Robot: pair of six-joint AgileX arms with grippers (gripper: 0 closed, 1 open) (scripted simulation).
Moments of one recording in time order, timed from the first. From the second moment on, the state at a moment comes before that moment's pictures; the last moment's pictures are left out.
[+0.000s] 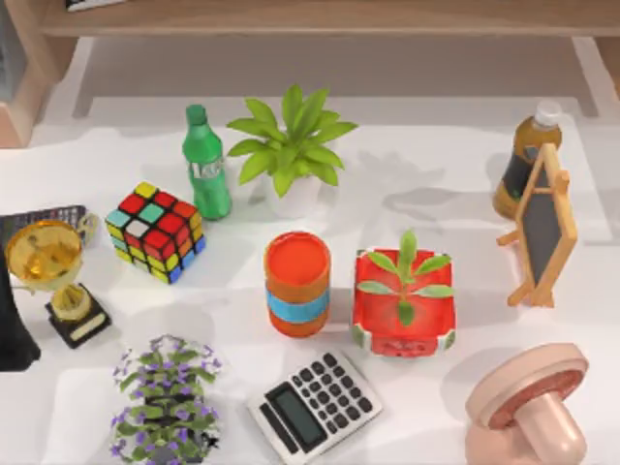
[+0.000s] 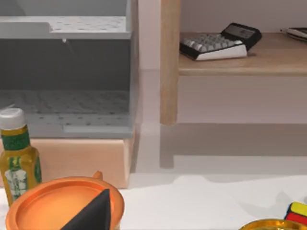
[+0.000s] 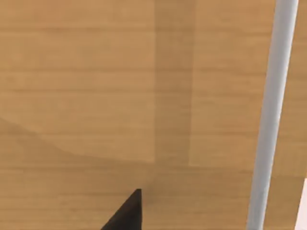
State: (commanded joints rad) left arm 0.00 0.00 0.00 0.00 0.00 0.00; right arm -0.69 2.06 0.51 1.56 -0.66 -1.55
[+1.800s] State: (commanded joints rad) left arm 0.00 0.00 0.00 0.00 0.00 0.00; right arm -0.58 2.14 0.73 1.42 -0.54 -1.55
